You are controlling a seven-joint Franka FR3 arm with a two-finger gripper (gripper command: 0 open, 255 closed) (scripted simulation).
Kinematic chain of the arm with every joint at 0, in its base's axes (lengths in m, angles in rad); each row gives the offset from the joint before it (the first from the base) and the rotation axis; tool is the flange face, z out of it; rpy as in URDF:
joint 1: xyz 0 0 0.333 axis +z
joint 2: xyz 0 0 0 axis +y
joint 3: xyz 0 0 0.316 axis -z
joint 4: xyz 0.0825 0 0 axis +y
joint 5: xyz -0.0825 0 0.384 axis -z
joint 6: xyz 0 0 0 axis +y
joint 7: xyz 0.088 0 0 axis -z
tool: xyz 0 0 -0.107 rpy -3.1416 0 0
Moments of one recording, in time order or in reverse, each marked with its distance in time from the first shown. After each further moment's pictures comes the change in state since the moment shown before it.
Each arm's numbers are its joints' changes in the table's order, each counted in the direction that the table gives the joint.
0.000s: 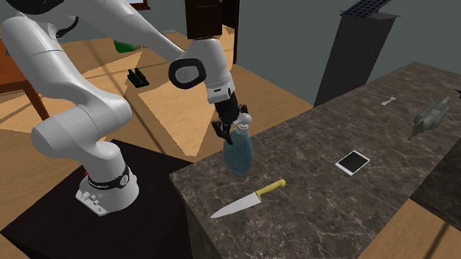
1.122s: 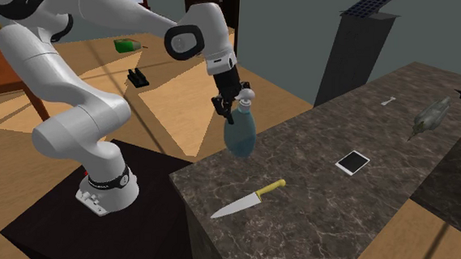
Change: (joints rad) arm 0.053 -0.125 0.172 -0.130 0.037 0.266 -0.053
